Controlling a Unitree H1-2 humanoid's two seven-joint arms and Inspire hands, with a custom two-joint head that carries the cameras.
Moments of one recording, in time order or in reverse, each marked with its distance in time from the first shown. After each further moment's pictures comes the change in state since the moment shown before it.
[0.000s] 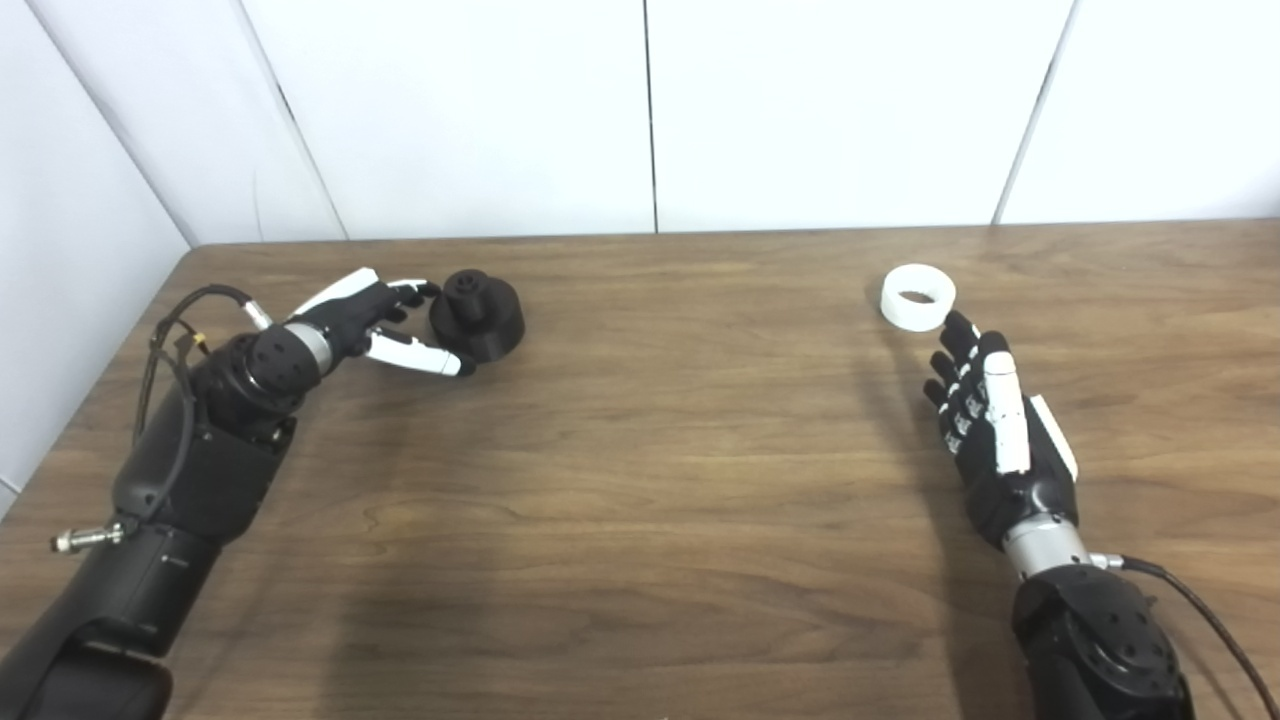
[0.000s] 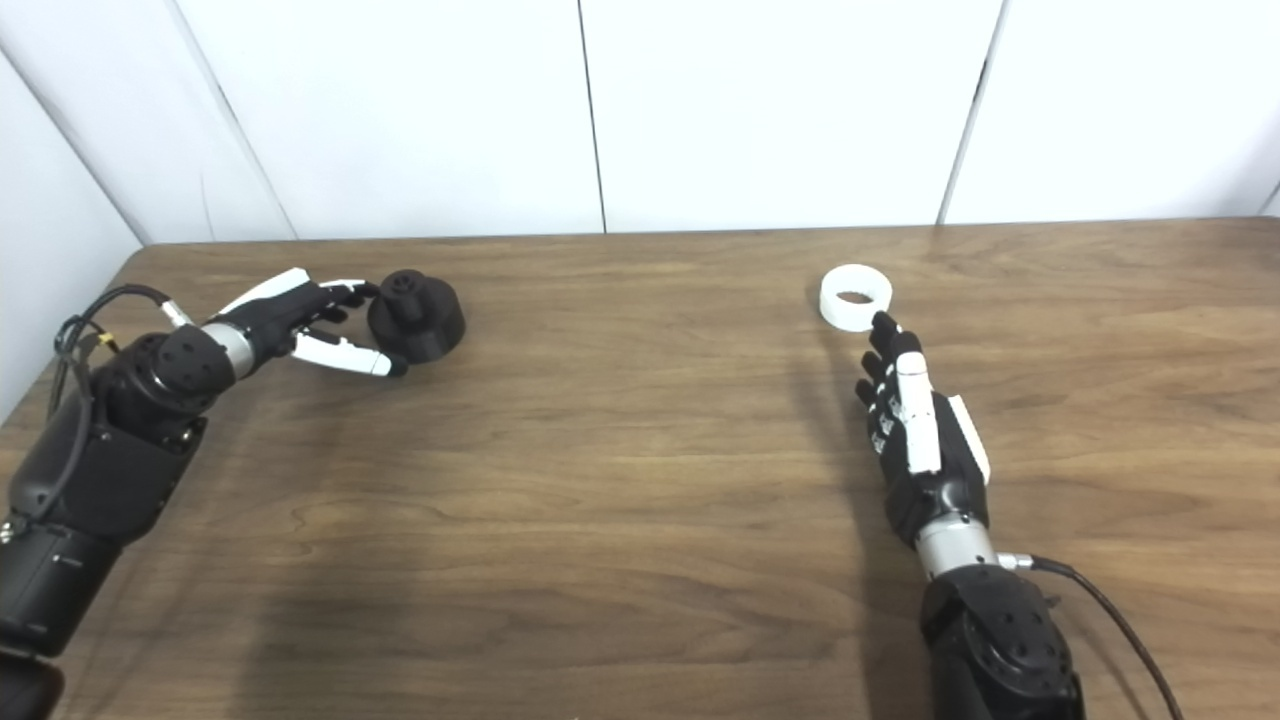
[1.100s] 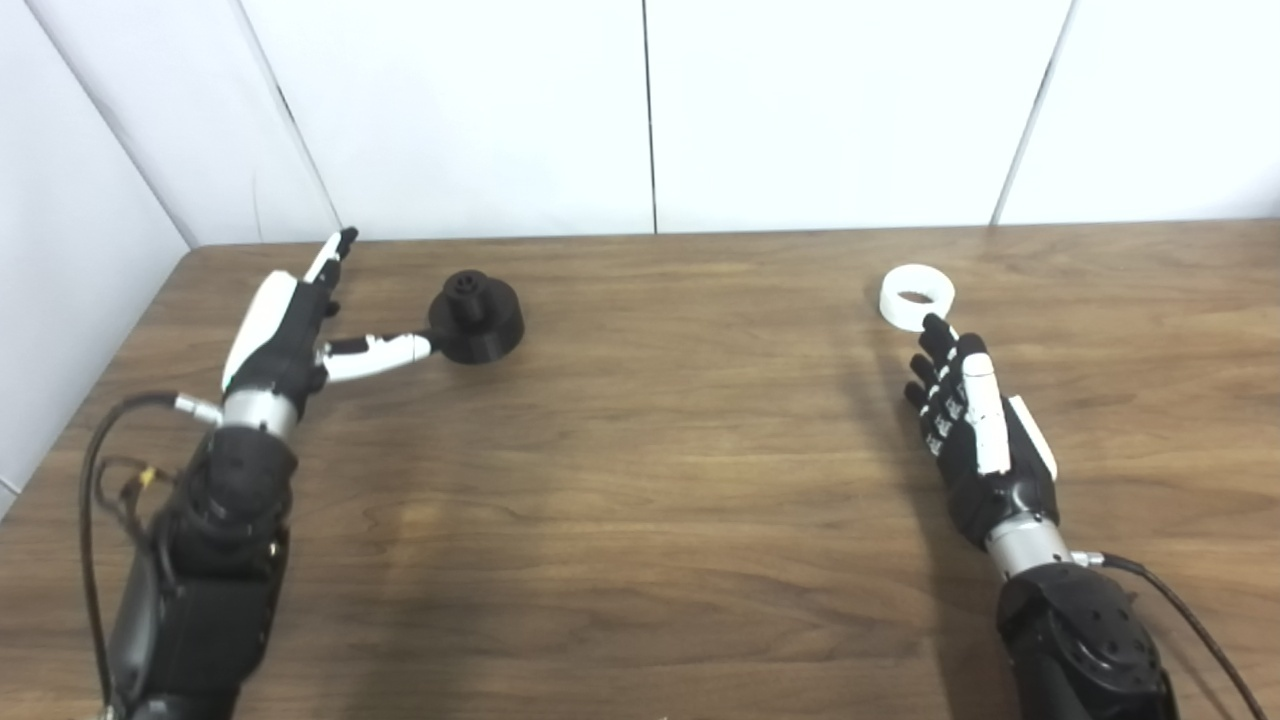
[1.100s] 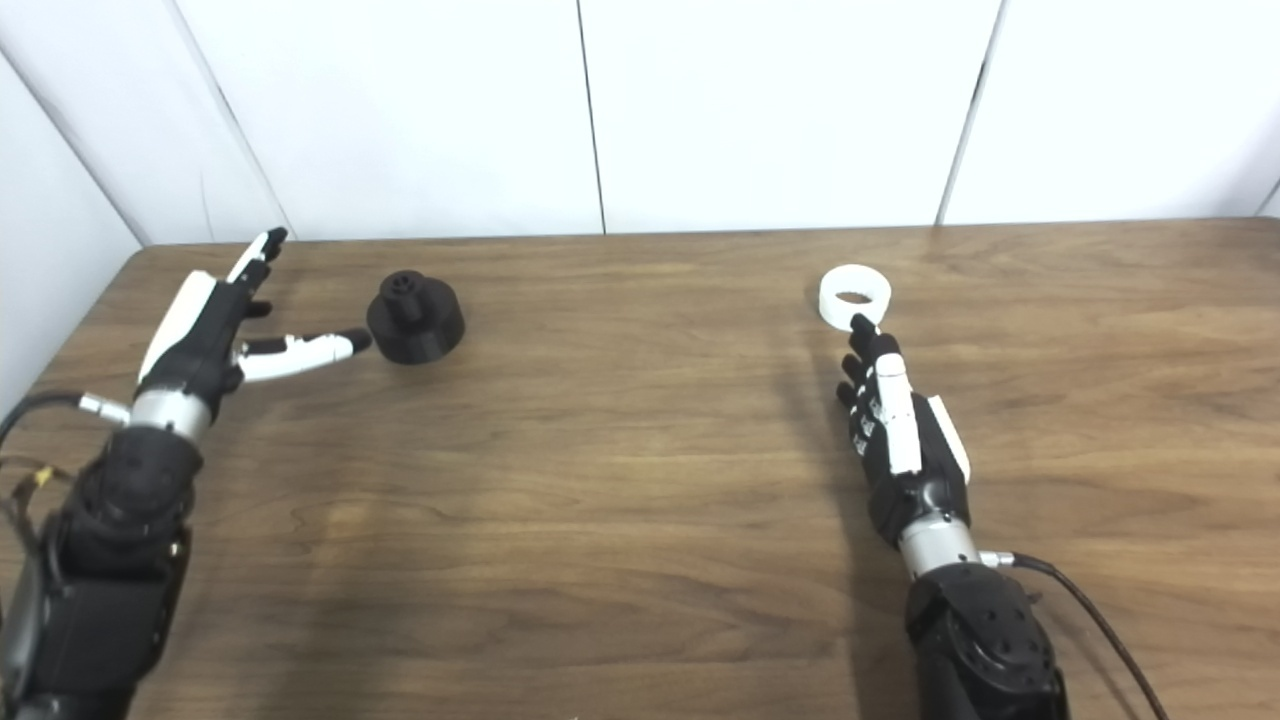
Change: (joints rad) left arm 0.265 -0.152 0.280 -0.366 -0.010 0.007 0.316; right arm -0.004 0.008 0.027 0.017 -0.002 0.002 0.000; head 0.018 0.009
